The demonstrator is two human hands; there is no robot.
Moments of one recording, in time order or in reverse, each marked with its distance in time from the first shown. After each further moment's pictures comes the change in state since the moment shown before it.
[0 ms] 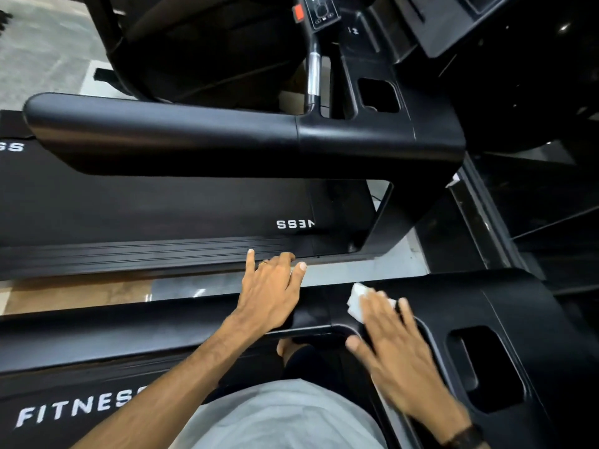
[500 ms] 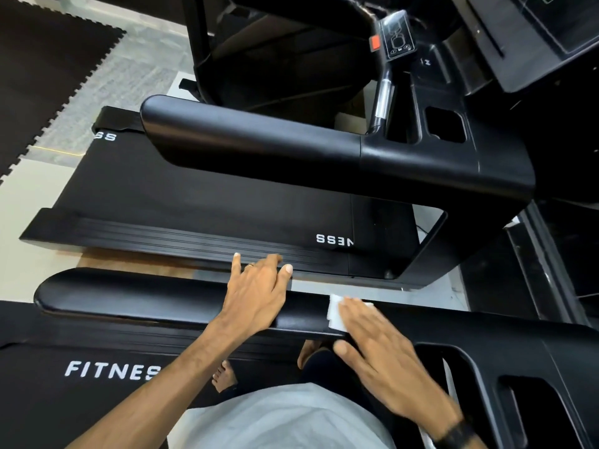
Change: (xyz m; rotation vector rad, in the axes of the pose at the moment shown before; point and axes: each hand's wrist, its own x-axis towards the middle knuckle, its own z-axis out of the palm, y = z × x) left_hand -0.048 -0.063 -0.044 -0.020 0.140 -0.210; right_hand 0.035 -0.062 -0.016 0.100 -0.175 -0.334
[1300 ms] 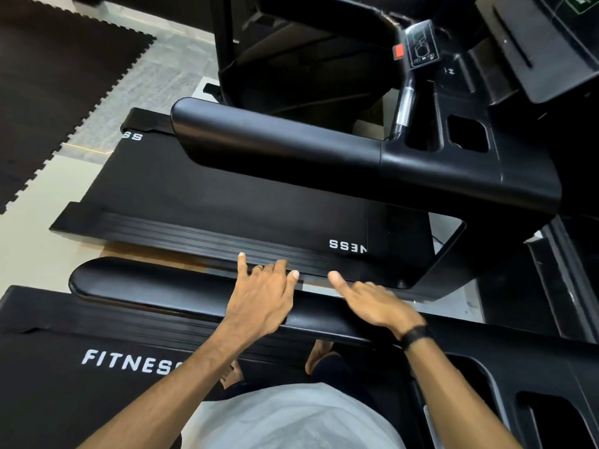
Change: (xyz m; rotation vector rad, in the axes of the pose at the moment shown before) left_hand -0.012 -0.011 -0.003 0.311 0.027 0.019; right_hand 0.095 -0.010 -0.035 0.123 -0.248 0.342
